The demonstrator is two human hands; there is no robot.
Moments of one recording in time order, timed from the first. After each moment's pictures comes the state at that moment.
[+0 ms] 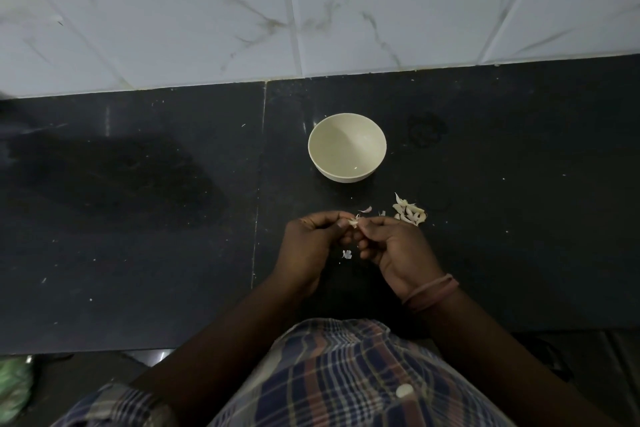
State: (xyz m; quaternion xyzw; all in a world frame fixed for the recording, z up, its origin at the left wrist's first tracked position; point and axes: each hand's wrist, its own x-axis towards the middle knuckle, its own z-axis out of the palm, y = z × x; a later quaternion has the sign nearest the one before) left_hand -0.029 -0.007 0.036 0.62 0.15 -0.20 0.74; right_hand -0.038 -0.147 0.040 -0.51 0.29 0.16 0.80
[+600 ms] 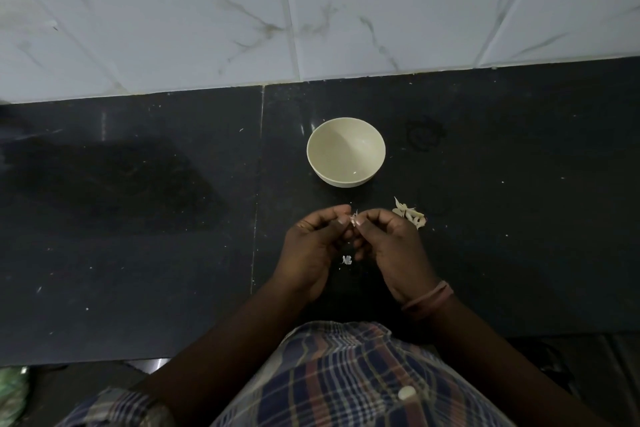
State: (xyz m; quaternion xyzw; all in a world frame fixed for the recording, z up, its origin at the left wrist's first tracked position) left_hand -0.024 -0.012 0.036 0.47 0.20 -0.20 0.83; right_hand -0.038 -0.142 0.030 -0.64 0.19 0.07 0.74
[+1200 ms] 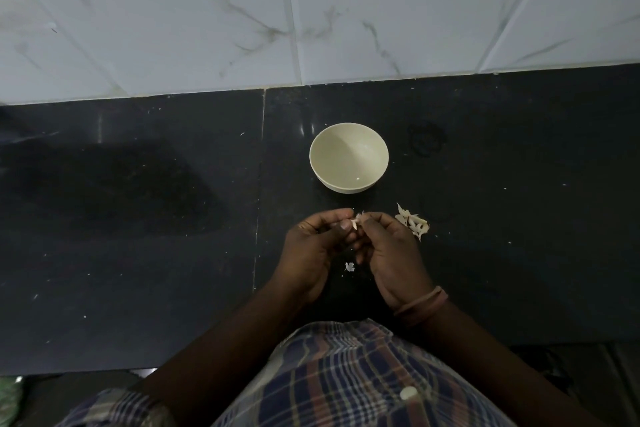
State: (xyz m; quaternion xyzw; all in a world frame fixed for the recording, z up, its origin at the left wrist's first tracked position) left_hand -0.014 -0.007 0.037 0.48 0.19 -0.21 0.83; right_hand -0.027 -0.124 0.033 -0.56 0.26 0.05 0.78
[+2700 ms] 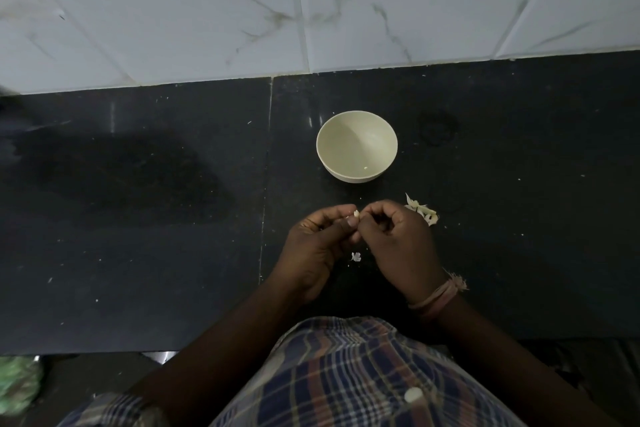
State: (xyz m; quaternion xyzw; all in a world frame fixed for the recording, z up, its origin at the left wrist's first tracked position) left_hand -0.024 0.000 0.034 0.43 0.18 -0.22 0.86; right_hand -0.038 -0.137 0.048 -0.80 0.11 0.02 0.59
